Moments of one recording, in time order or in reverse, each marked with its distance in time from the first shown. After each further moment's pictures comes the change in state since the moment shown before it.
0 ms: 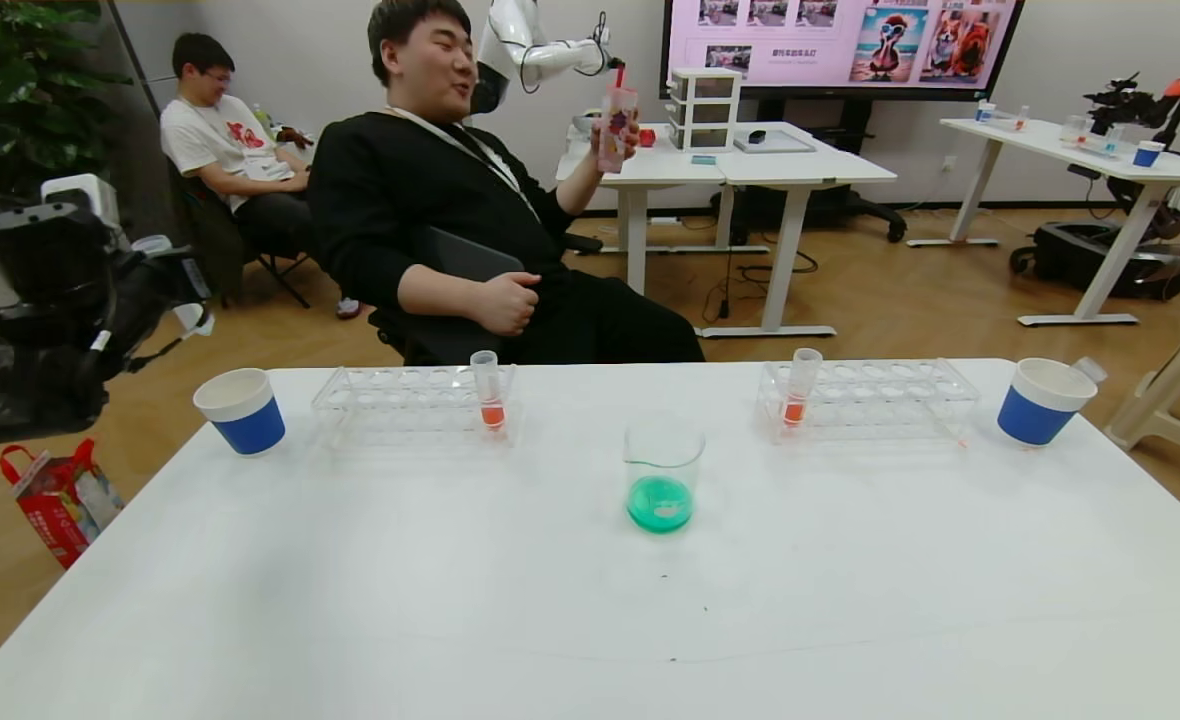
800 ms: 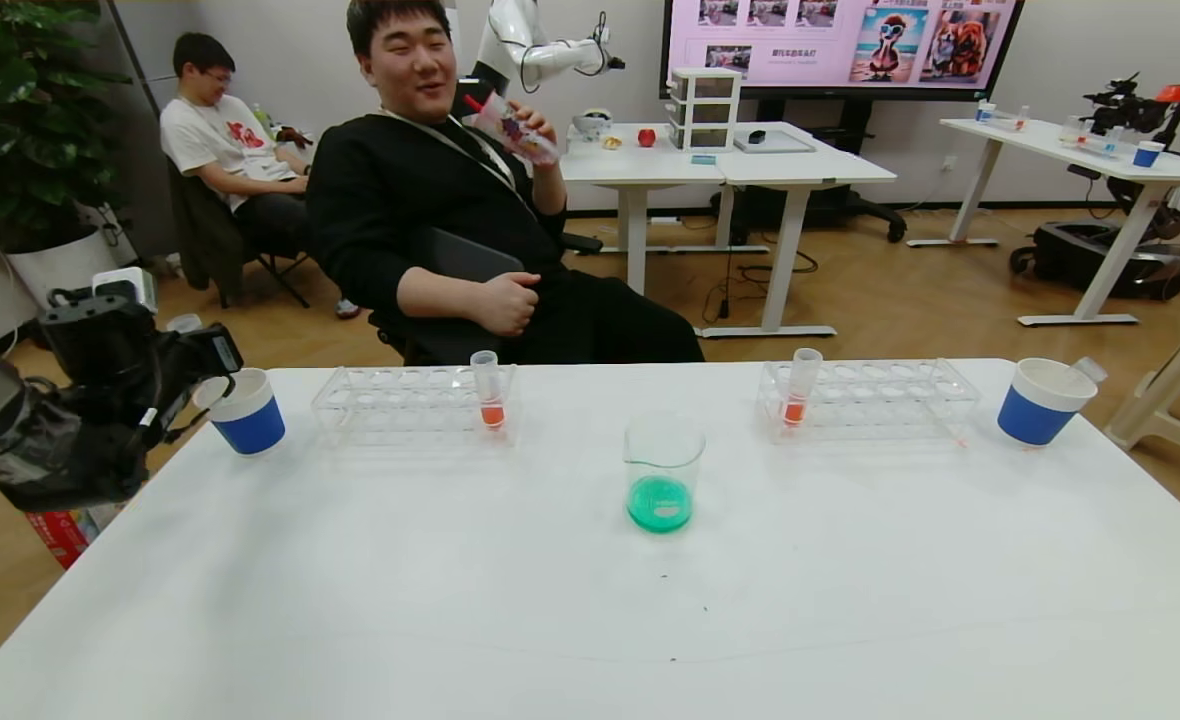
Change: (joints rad) left arm 0.018 0.146 0.146 -0.207 -0.001 0.002; right arm 0.000 0.000 0.000 0.000 0.000 0.000
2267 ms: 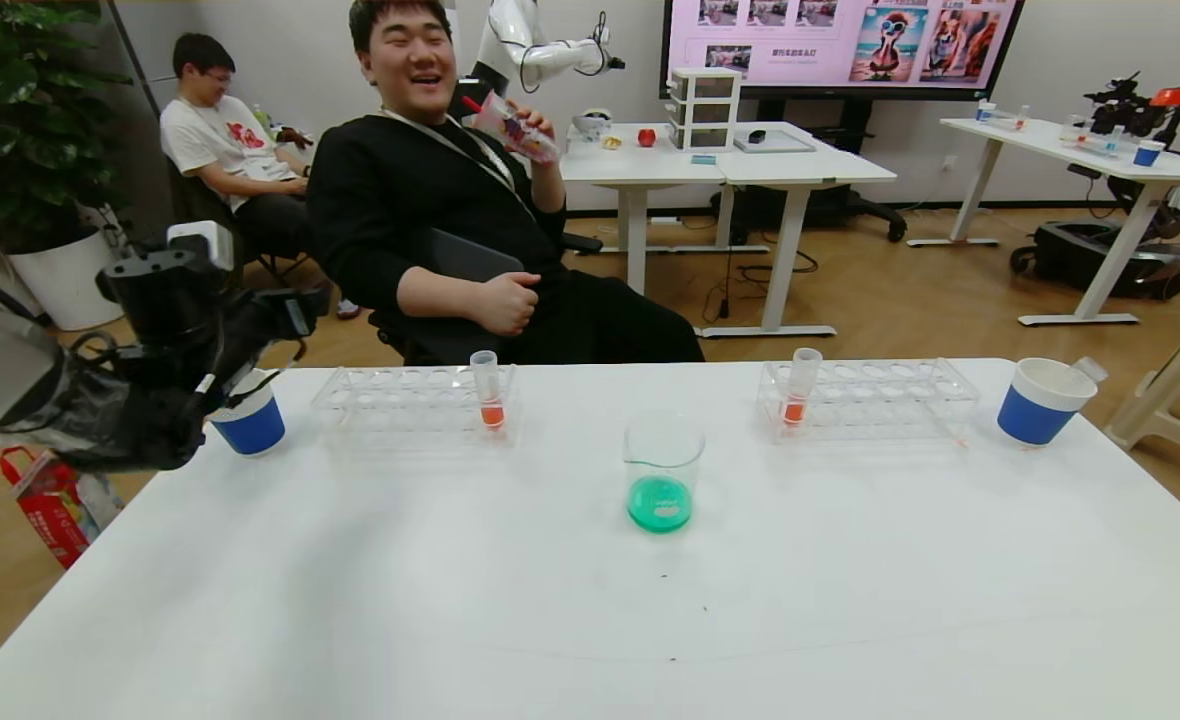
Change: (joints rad) left arm -0.178 -0.081 -0.051 0.086 -0.004 -0.008; right arm 0.000 0.000 0.000 0.000 0.000 0.000
